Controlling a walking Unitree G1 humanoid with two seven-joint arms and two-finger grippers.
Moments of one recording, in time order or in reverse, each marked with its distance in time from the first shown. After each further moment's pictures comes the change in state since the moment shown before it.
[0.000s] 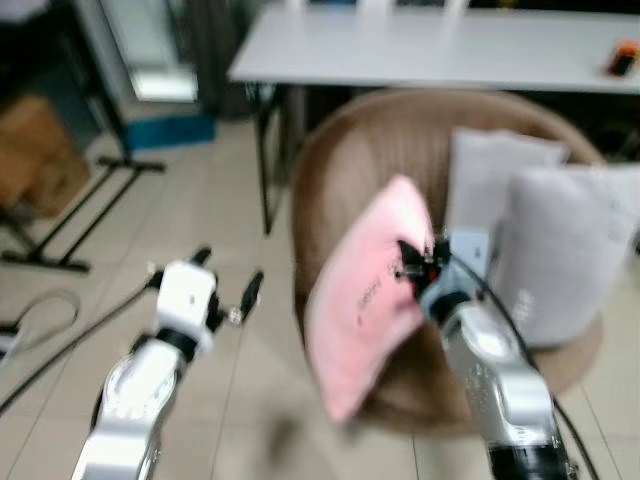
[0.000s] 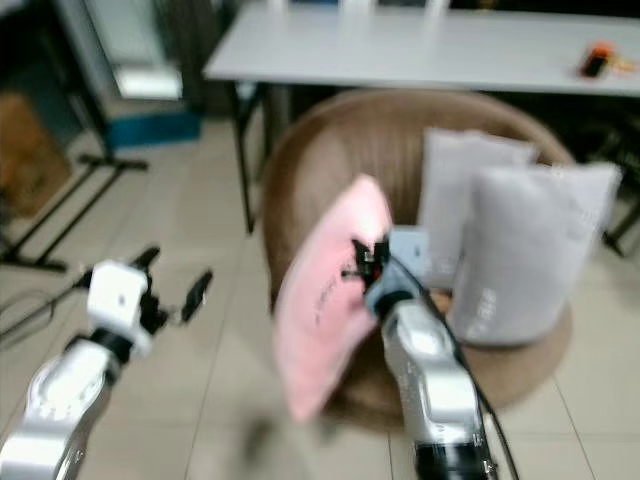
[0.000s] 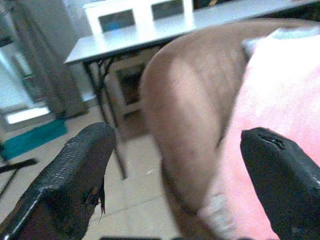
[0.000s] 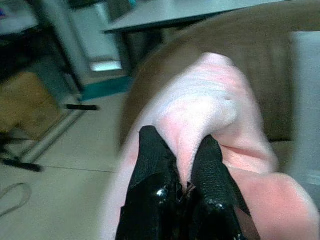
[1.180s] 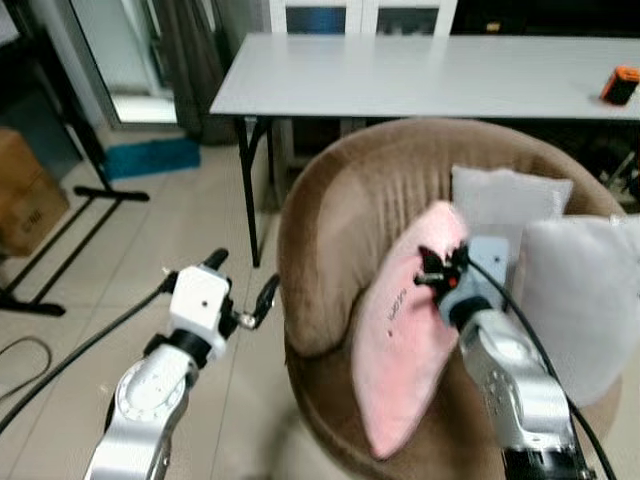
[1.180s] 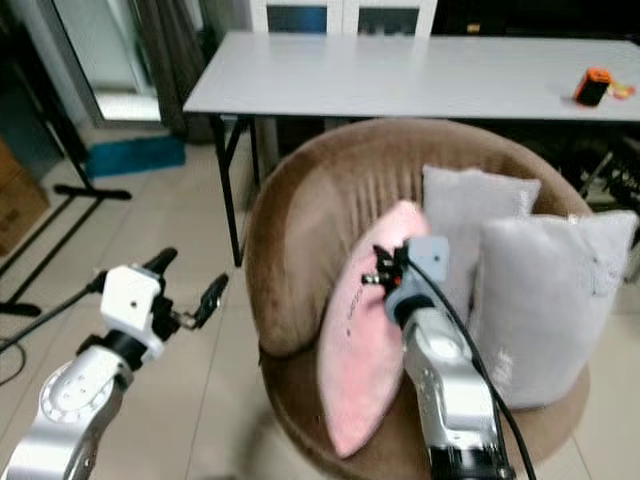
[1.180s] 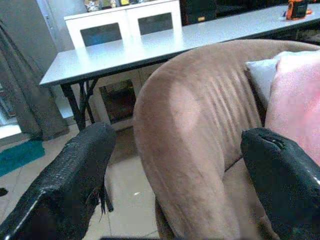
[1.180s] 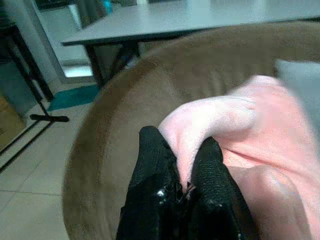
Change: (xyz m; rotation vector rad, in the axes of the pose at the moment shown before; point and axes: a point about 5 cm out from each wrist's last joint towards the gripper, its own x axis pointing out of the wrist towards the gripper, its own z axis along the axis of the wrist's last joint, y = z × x) left arm -0.005 -0.003 0.000 -0.007 -0.002 -0.035; right arm 0.003 -0.002 0.001 -0.020 0.003 0.002
